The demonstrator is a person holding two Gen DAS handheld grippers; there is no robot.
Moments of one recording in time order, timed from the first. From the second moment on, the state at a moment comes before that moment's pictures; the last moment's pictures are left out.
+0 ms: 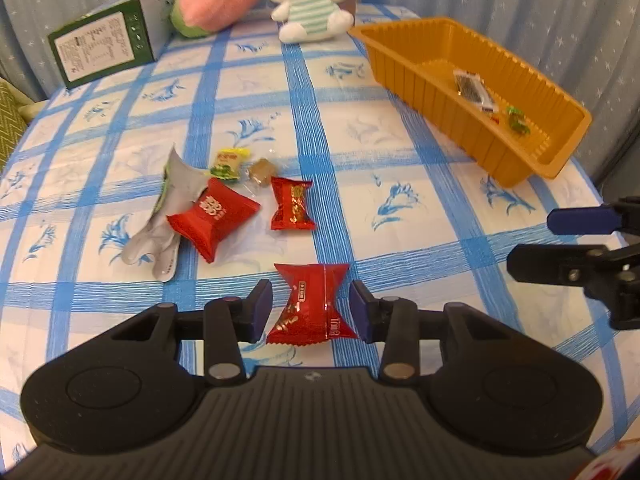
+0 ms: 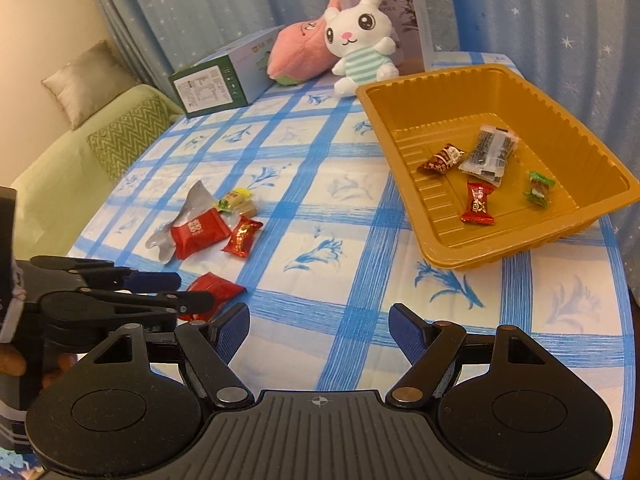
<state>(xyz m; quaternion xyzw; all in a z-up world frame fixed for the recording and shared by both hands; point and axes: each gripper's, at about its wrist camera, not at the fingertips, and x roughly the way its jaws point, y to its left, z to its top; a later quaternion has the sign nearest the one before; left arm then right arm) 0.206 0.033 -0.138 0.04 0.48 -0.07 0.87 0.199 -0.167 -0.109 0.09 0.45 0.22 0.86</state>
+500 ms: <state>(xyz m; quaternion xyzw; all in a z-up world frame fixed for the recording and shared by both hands) 0.213 0.042 -0.150 0.03 0.49 -0.08 0.87 0.211 -0.156 -0.115 0.09 0.45 0.21 0.86</state>
